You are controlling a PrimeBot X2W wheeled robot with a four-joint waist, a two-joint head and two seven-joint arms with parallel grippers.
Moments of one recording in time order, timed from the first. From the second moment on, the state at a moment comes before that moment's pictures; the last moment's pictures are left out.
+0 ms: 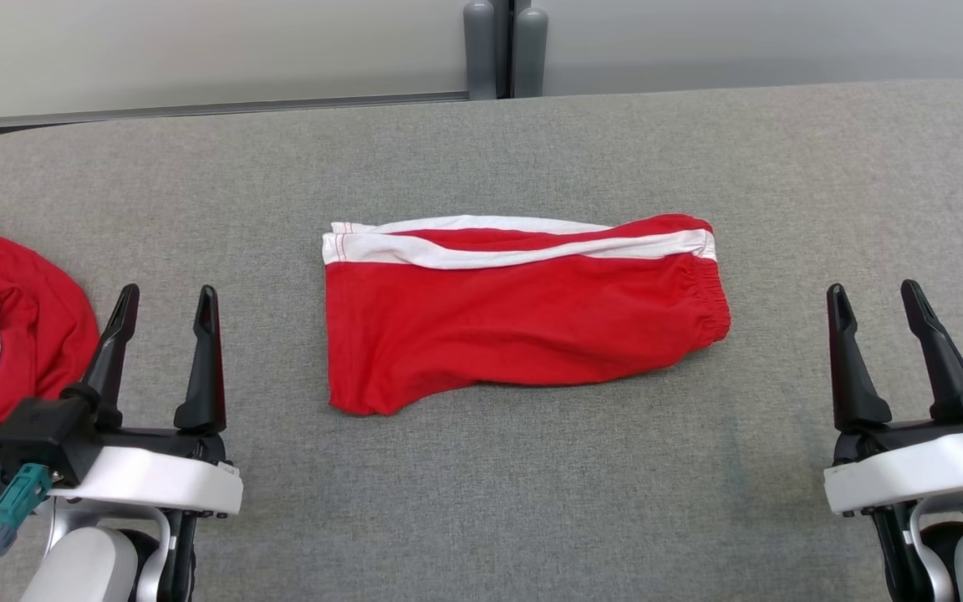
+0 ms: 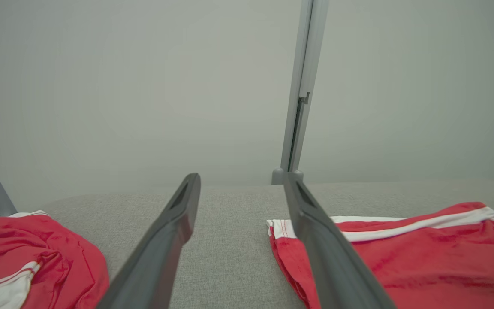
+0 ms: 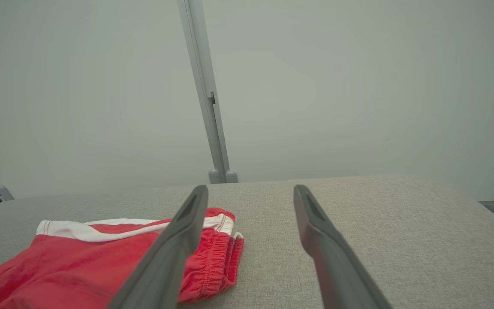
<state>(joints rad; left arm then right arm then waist) -0.15 0.33 -0.23 0.00 -0.46 0.15 -0.21 -0.10 -0.08 -0.02 -0.09 0.21 0.13 0.02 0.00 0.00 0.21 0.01</state>
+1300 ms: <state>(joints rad) -0.31 0.25 -0.29 0.07 -0.43 0.07 -0.26 -0.31 -0.11 0.04 0.43 0.33 0.13 -0.08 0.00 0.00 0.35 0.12</state>
